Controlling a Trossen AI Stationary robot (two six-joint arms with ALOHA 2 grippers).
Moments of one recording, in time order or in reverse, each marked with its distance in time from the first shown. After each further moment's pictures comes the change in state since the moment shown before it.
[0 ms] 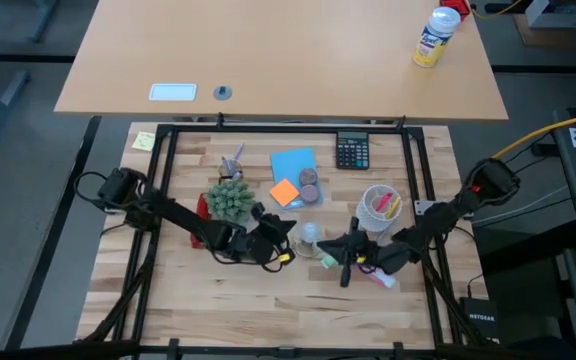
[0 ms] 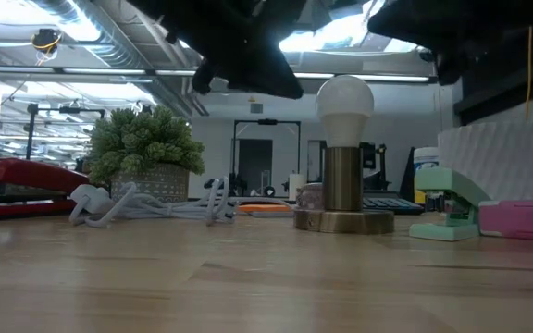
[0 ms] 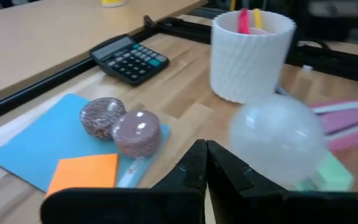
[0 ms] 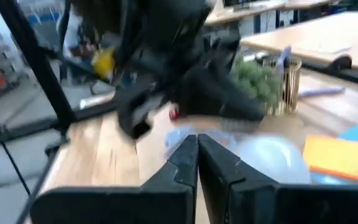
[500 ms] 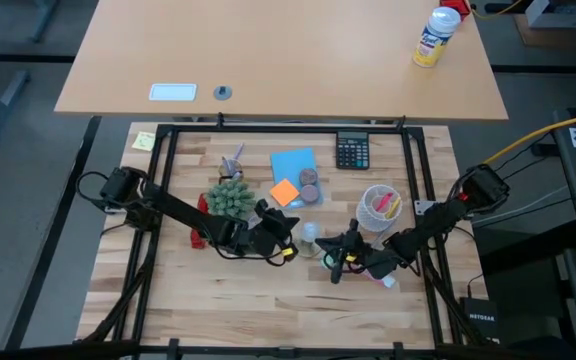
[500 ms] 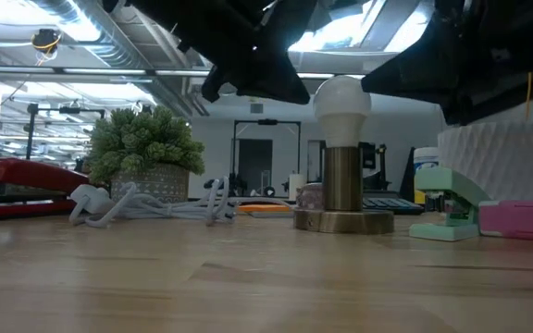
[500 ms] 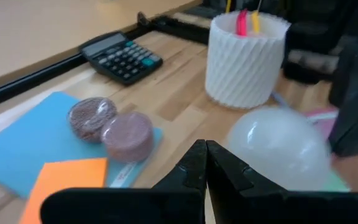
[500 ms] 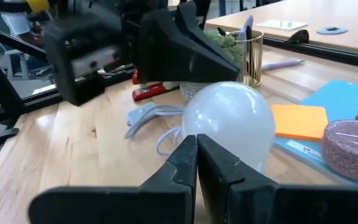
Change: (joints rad) left arm 0.044 0.010 0.000 0.044 0.066 -0.003; right arm -0.008 0.131 0.000 -0.028 0.101 0.132
